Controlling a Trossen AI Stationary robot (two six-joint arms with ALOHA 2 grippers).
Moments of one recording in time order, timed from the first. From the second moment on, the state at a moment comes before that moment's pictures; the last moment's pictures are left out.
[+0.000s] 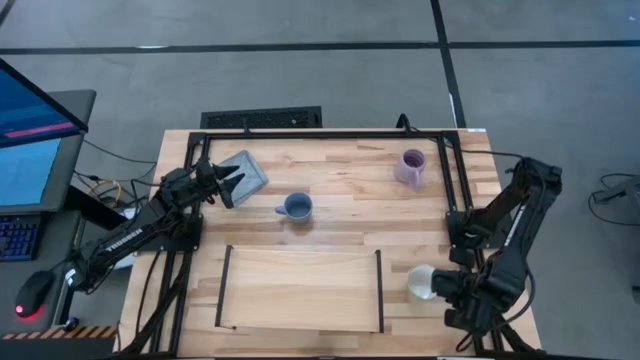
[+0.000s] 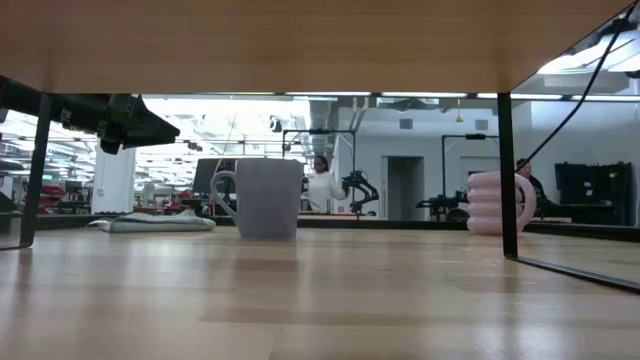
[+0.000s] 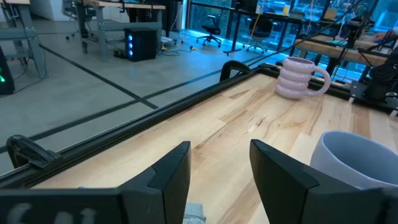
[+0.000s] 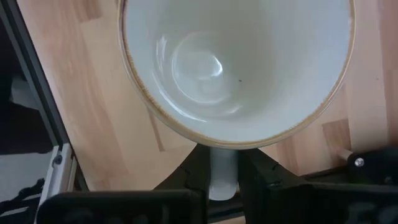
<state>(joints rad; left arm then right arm) 0.72 0.16 0.03 -0.01 0.12 -0.12 1.08 1.41 1.12 -1.23 0.13 1.27</state>
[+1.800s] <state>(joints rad) 0.72 0.16 0.03 -0.01 0.12 -0.12 0.68 1.39 1.49 -1.57 0.24 0.79</state>
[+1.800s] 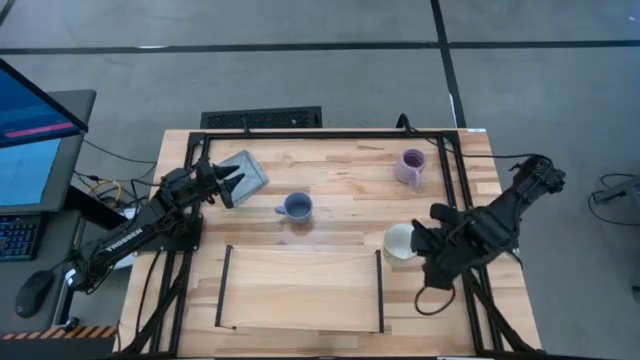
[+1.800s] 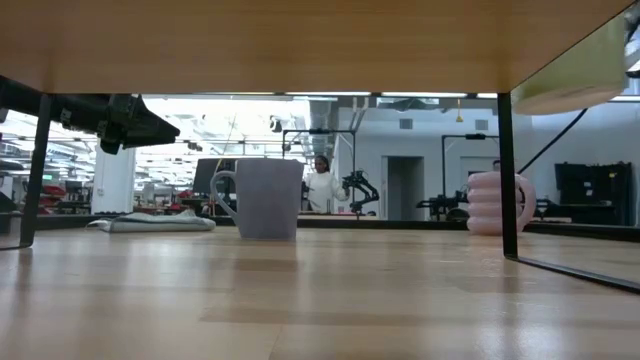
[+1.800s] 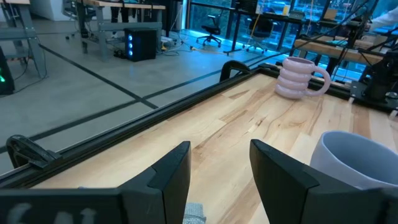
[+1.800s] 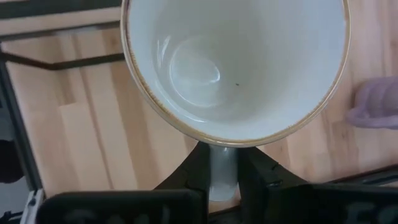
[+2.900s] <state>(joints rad) 0.72 0.16 0.03 -0.01 0.12 -0.12 0.39 1.39 1.49 -1.48 0.33 0.51</state>
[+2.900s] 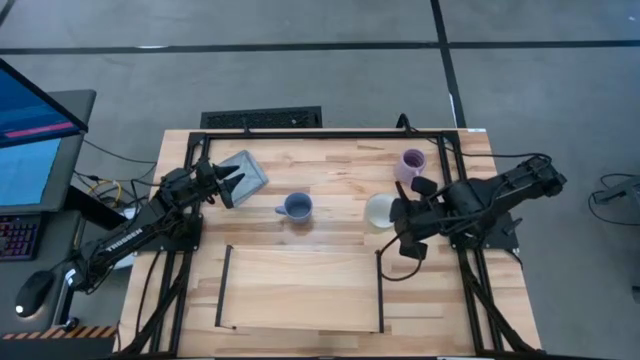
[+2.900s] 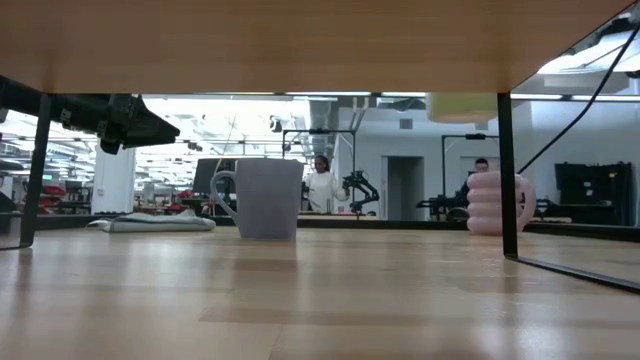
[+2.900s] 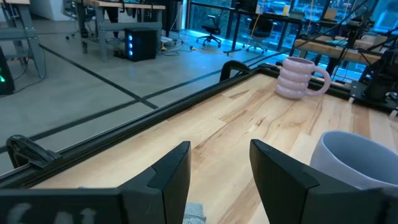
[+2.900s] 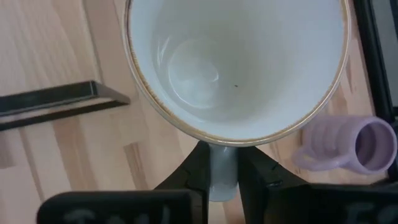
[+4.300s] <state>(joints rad) 0.72 0.19 0.03 -0.01 0.12 -0.12 0.55 1.68 1.87 -1.37 0.26 0.55</state>
